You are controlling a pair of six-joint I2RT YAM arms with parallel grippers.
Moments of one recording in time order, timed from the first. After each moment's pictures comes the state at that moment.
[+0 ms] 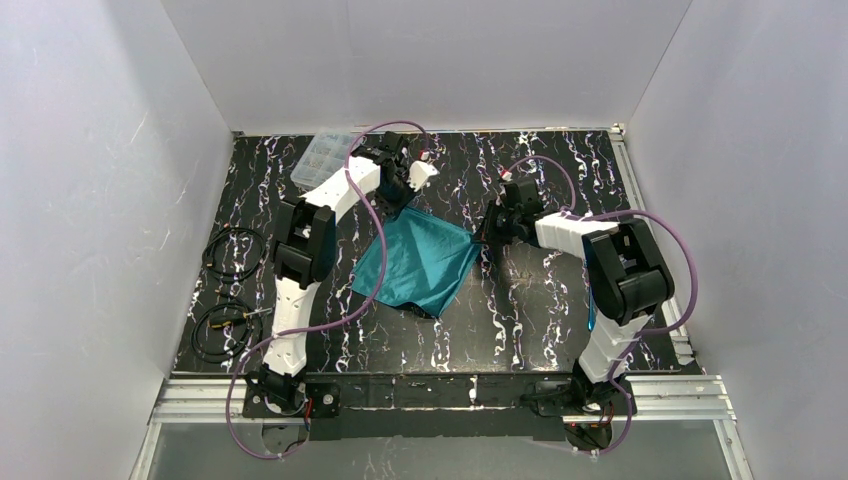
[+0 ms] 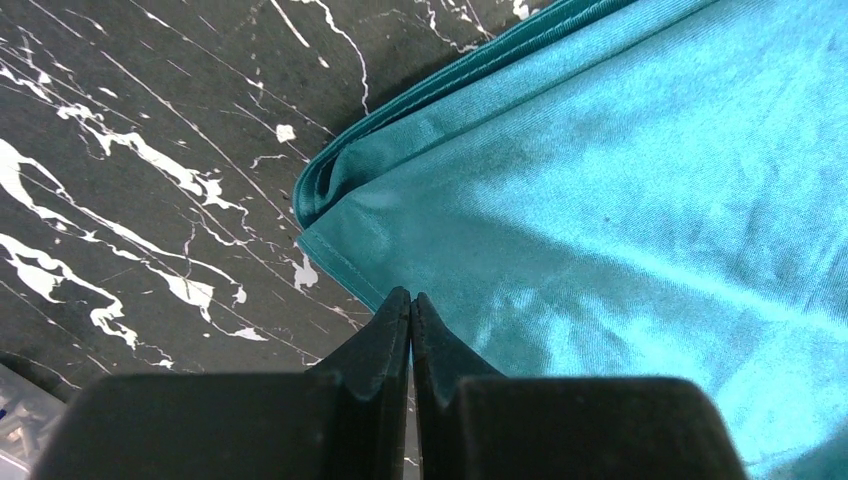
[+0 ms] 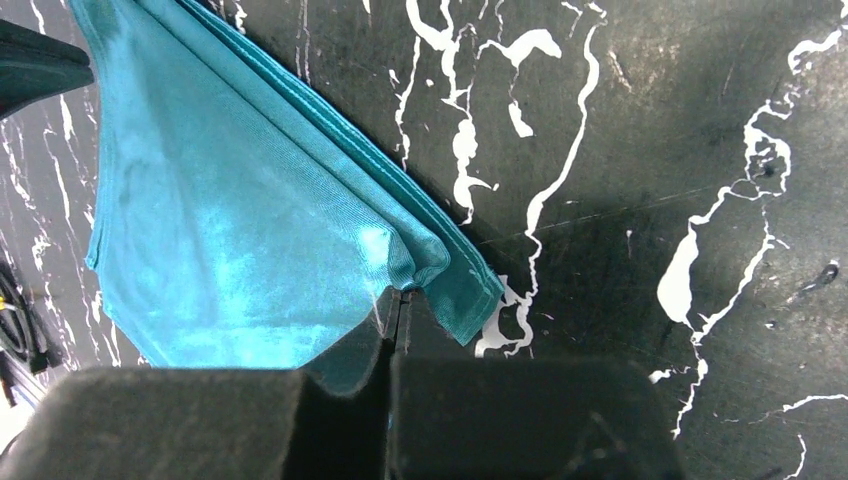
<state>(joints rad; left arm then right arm) -0.43 2.27 1.91 -0.90 0.17 0.53 0.38 1.80 1.00 -0.03 -0.30 0.55</state>
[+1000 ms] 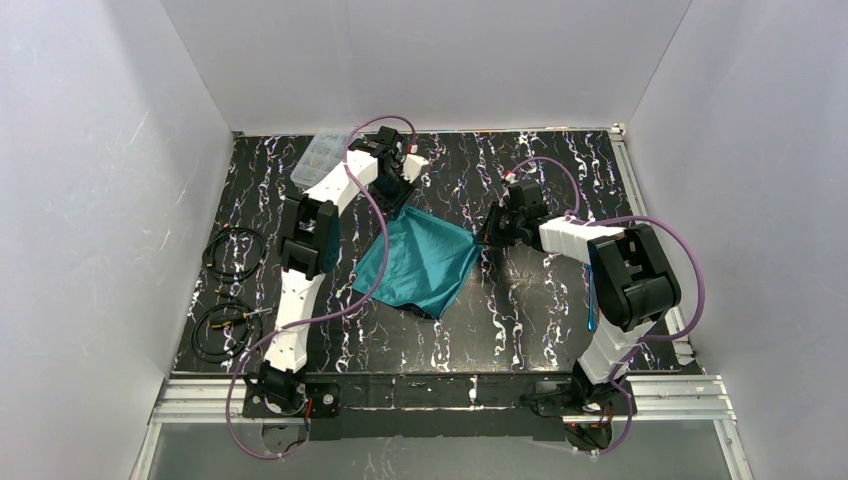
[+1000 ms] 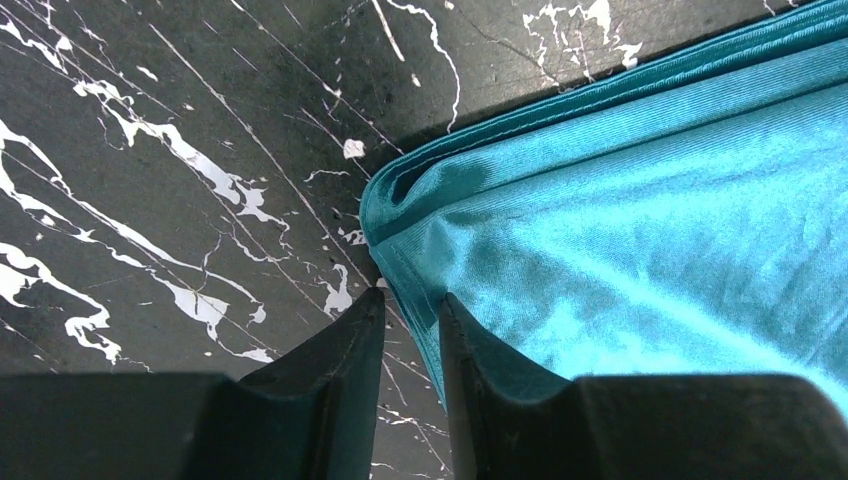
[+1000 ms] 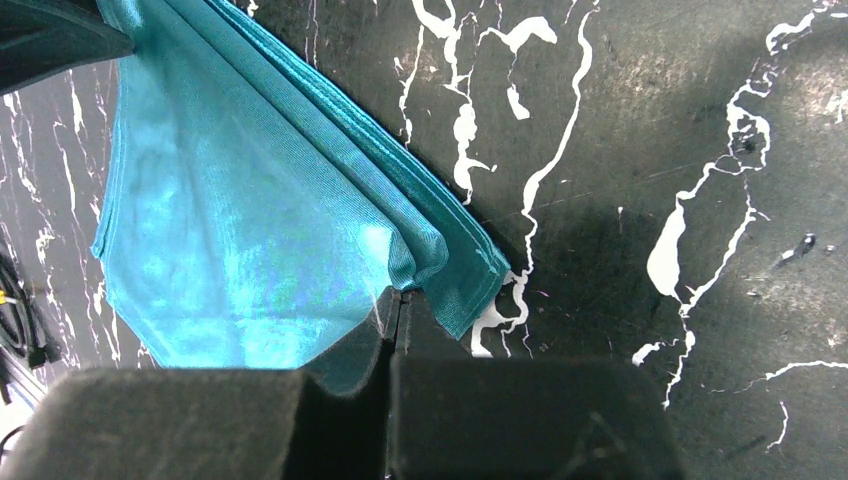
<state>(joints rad) -0.39 2.40 2.10 -0.98 0.19 0.39 0.37 1.75 0.95 0.00 -0.30 0.54</state>
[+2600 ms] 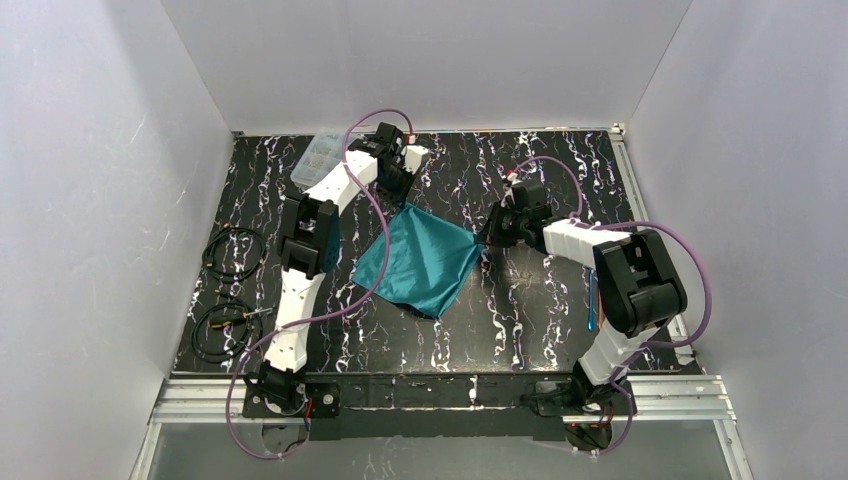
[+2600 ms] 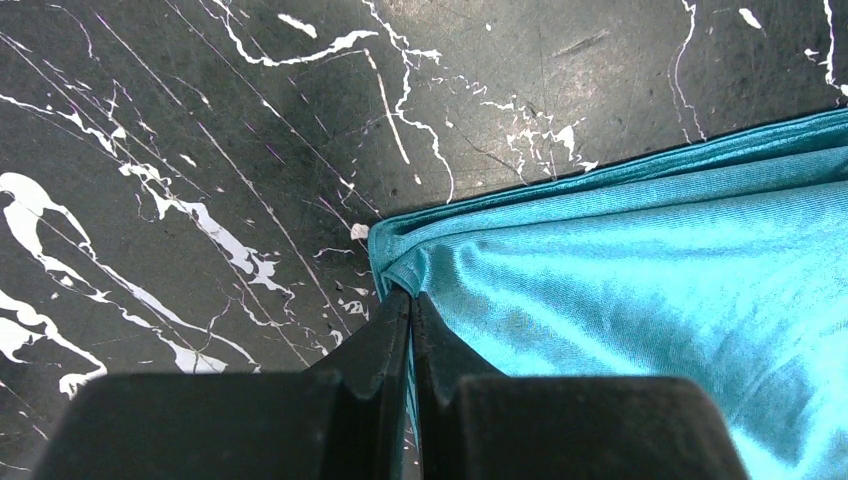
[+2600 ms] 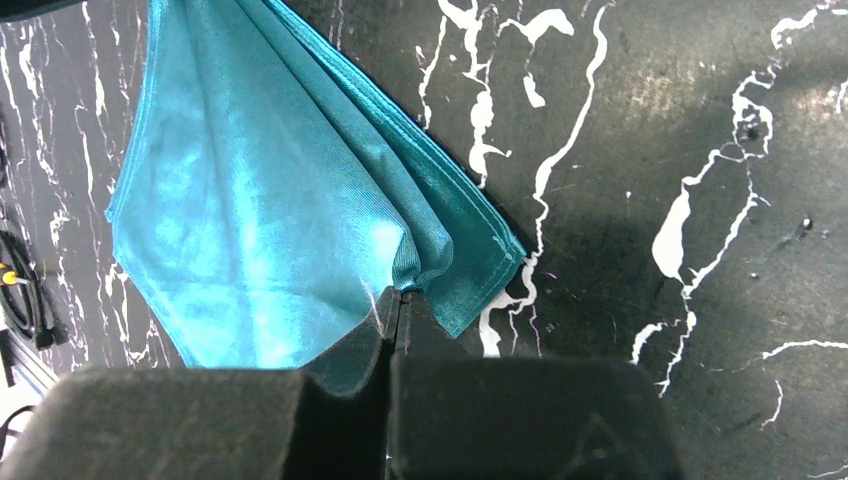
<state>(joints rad) -0.38 2.41 2.10 -0.87 0.26 0.27 0.37 1.71 0.93 0.00 -0.33 0.52</state>
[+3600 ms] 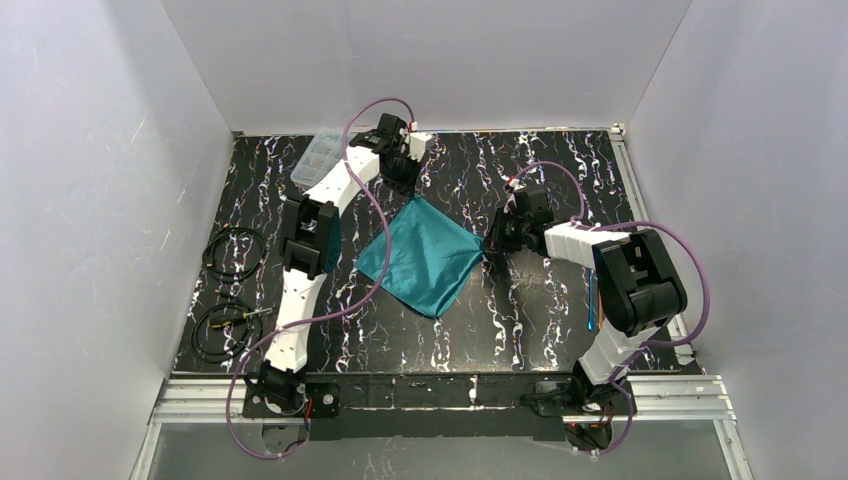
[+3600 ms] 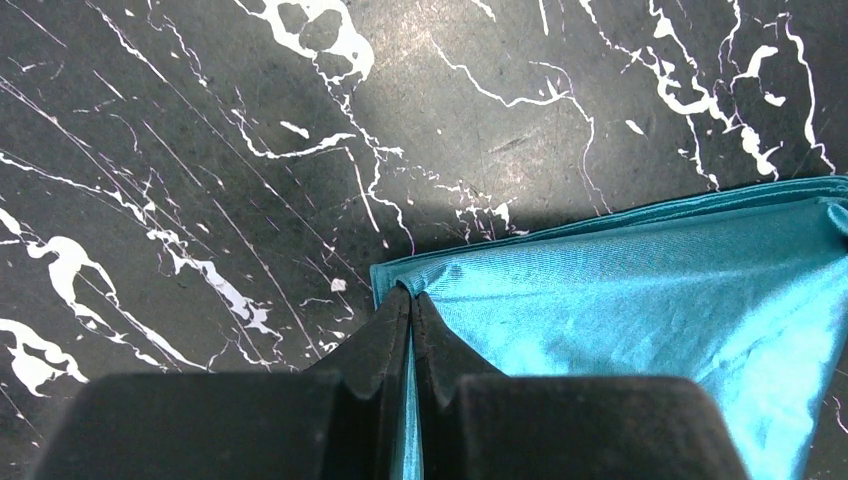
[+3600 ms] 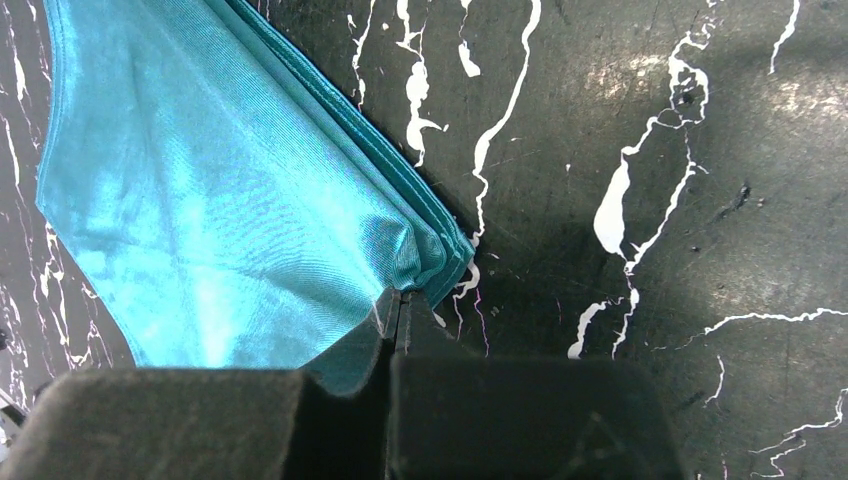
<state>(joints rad) -0.39 2.41 2.17 -0.83 0.31 0.18 0.35 1.71 0.89 0.00 -0.30 0.47</state>
